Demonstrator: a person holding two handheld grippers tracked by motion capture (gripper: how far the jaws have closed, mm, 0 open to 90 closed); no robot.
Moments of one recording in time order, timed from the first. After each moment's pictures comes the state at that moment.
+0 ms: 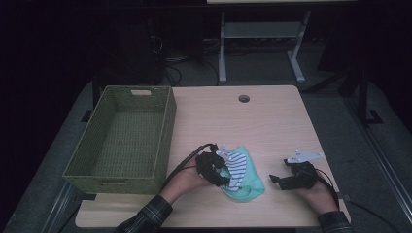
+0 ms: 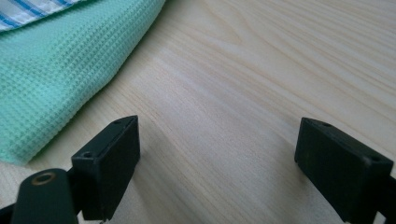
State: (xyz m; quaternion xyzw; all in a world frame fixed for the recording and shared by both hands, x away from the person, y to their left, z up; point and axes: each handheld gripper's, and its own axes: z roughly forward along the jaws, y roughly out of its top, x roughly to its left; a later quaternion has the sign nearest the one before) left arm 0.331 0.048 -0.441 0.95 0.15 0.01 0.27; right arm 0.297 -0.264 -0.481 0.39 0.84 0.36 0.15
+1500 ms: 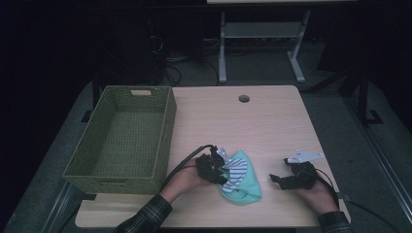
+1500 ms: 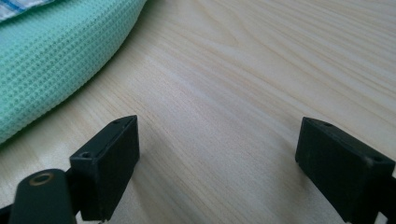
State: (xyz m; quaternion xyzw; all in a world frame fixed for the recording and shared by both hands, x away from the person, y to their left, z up) left arm 0.331 0.049 -0.441 0.95 0.16 -0.04 0.25; right arm 0.298 -0.265 -0.482 0.39 0.83 0.36 0.15
